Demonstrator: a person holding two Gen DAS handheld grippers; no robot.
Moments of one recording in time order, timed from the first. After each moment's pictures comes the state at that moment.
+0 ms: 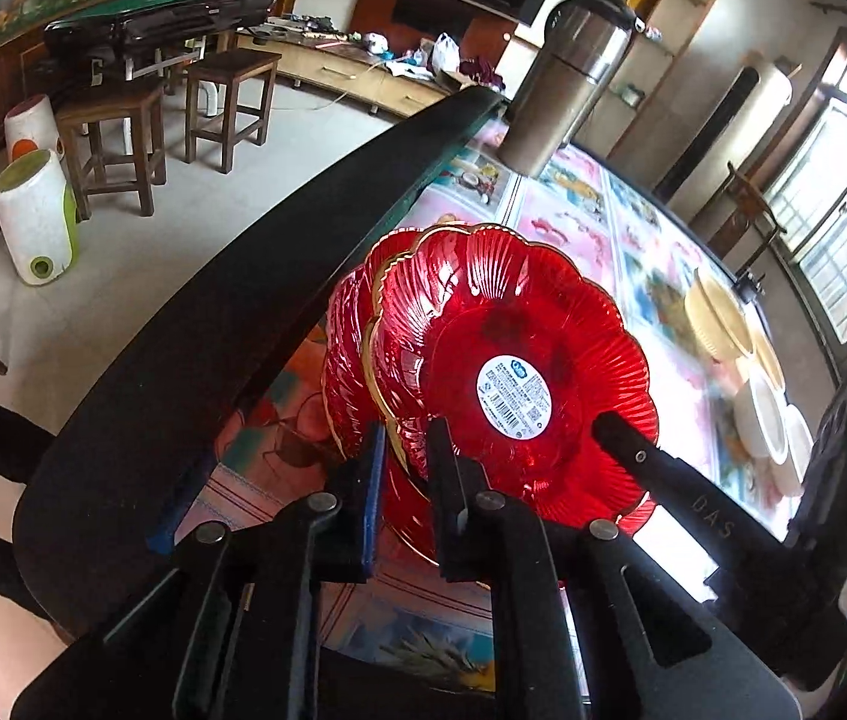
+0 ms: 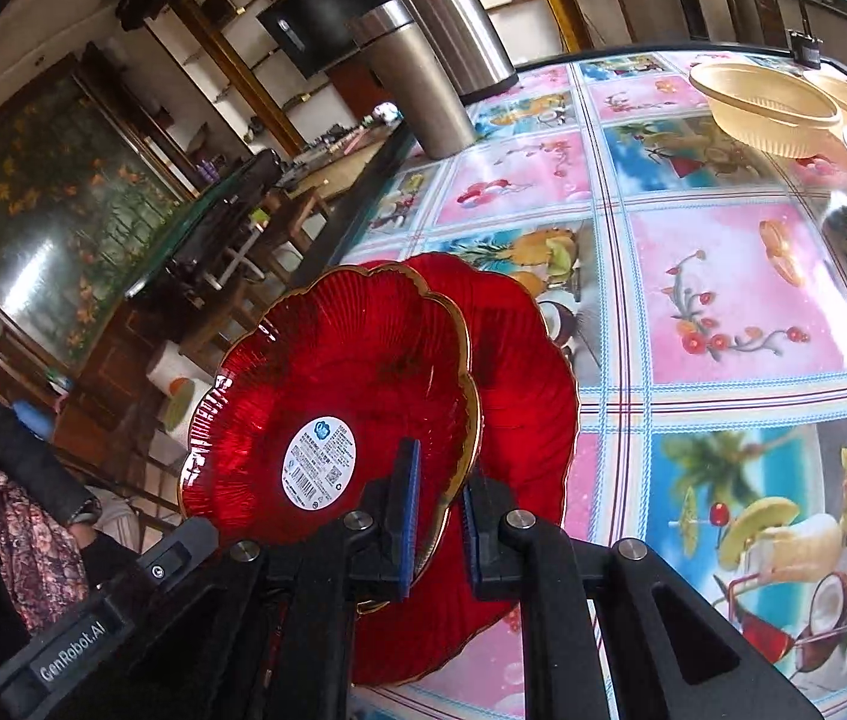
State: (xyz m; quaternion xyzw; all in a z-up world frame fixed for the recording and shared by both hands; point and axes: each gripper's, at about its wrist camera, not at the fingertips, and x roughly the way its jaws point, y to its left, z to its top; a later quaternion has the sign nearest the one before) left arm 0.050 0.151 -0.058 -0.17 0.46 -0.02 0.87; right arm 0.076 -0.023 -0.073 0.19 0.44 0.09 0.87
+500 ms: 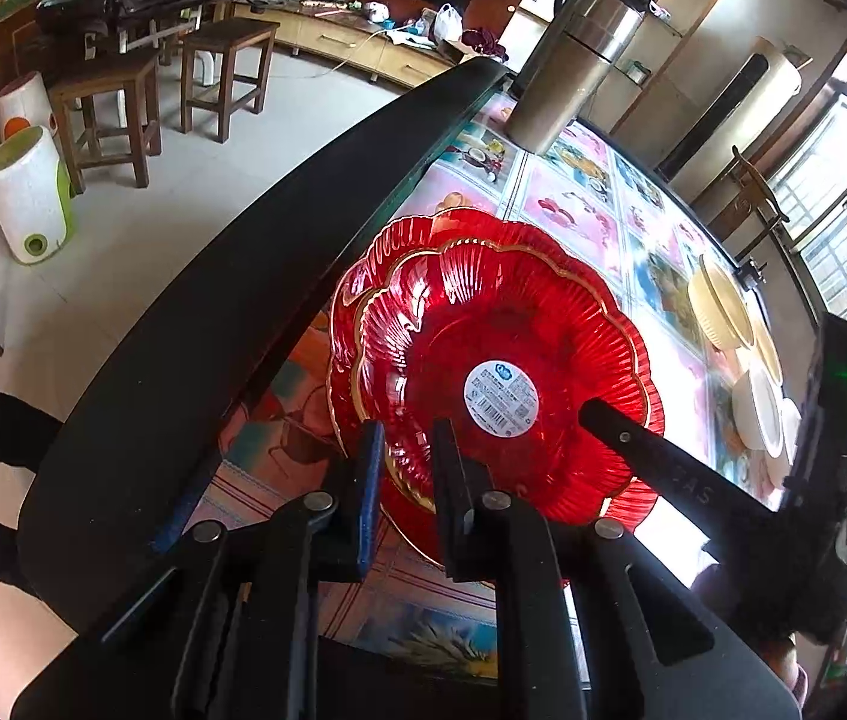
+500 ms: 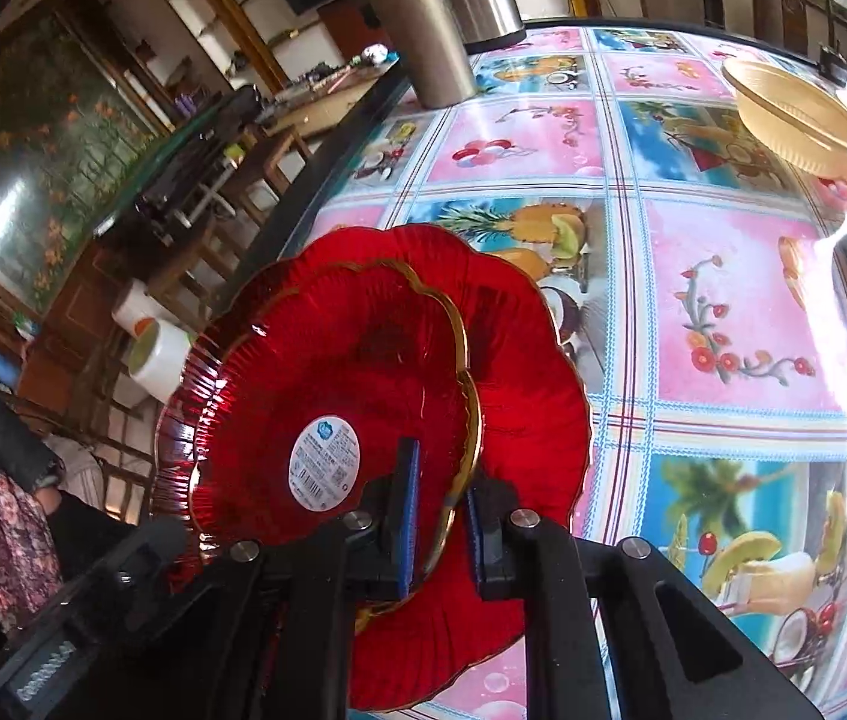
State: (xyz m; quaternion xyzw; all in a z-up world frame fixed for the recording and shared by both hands) left arm 0.059 0.167 -0.057 -0.18 0.49 -0.03 0.85; right arm 0.100 -0.010 -0.074 0.13 0.51 0.08 0.84
